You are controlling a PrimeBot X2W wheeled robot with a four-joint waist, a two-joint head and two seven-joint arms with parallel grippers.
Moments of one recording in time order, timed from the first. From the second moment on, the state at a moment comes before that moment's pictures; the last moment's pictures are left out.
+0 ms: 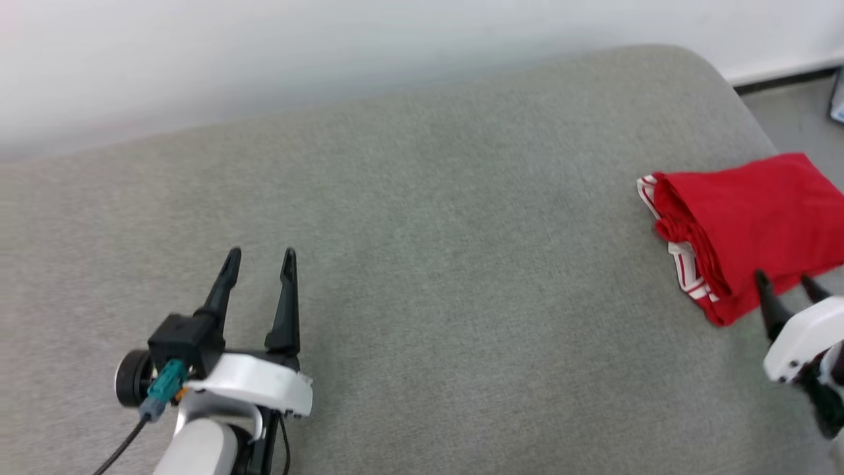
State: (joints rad) left arm -0.18 0.25 -0.27 0.10 -0.39 0.11 -0.23; right arm -0.48 -0.41 0.11 0.83 0.50 0.13 -0.05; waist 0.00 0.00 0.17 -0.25
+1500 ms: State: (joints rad) left arm 0.00 0.25 -0.20 0.20 -0.40 0.12 -0.26; right arm 0.06 -0.11 0.00 -0.04 0.18 0.13 0.01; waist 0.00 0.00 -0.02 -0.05
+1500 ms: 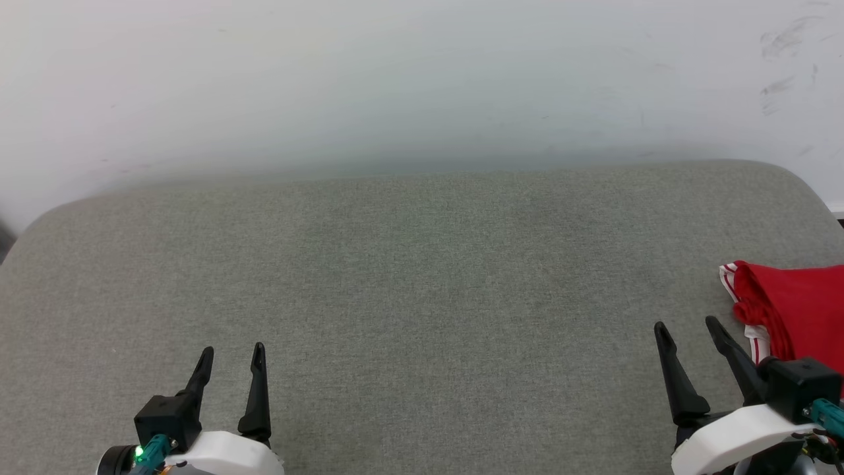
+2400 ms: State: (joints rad) left arm 0.01 0.21 -0.15 0.24 -0.61 0.07 -0.19; right arm 0.06 -0.10 -0.02 0.03 0.43 0.13 0.04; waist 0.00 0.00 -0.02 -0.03
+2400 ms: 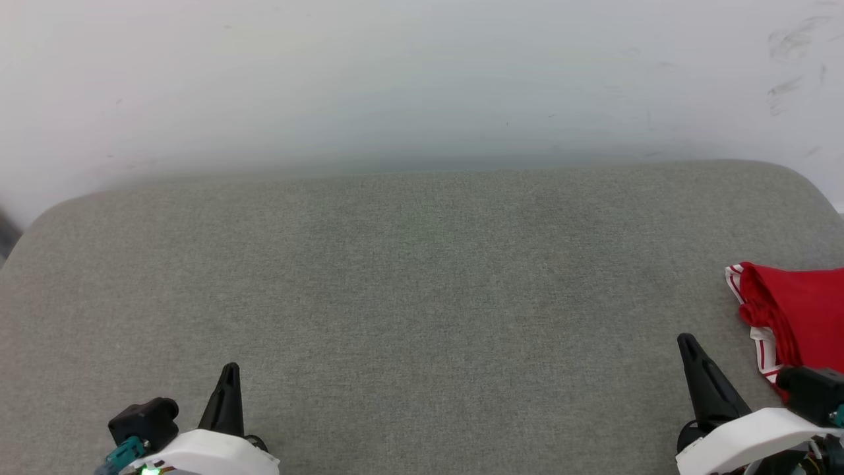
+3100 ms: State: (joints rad) left arm -0.02 0.16 -0.08 0.24 -0.88 0.02 -0.11; right arm 0.02 -0.08 -0.05 0.09 0.76 0.13 0.06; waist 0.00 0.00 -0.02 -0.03
